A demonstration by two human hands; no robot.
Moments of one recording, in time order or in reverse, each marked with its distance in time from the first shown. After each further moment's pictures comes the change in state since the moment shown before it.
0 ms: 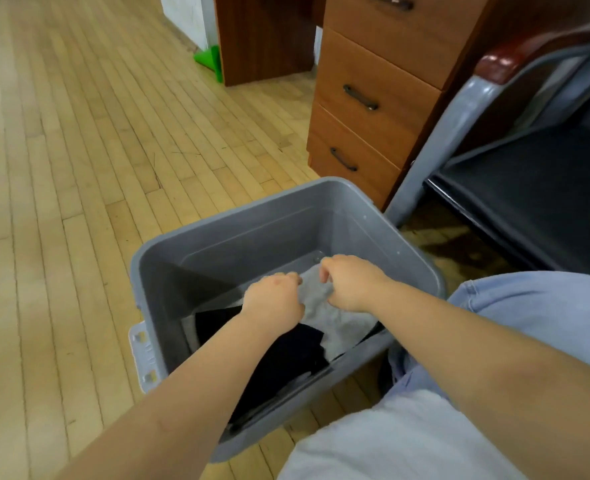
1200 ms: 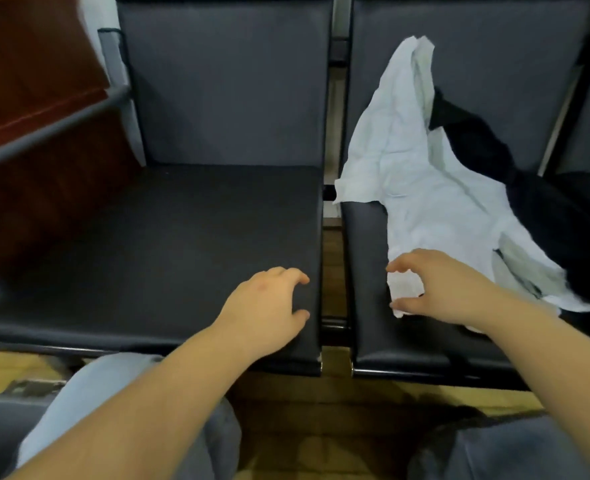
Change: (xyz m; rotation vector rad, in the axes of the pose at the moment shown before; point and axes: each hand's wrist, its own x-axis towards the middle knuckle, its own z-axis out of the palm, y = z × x) left_hand -0.034 0.498 0.045 0.201 -0.167 1.047; right_hand -0.460 0.370 0.051 0.404 0.482 0.936
